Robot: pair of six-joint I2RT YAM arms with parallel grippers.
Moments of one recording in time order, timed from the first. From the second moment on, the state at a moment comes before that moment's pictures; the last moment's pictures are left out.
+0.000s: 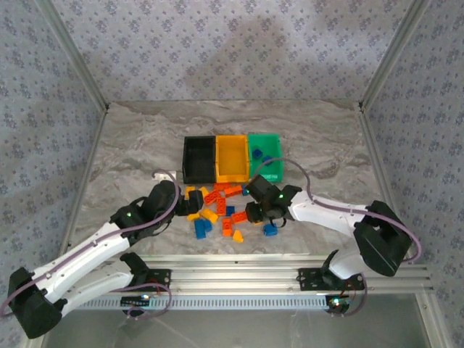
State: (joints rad) left arm -0.79 0.82 0.64 -0.57 -0.31 -0.72; right arm 0.87 1.42 0.86 -0.56 0.04 0.54
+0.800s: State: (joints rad) left arm -0.77 0.72 0.58 -0.62 -0.34 -0.76; right arm 0.77 1.43 0.77 -0.57 0.05 0.53
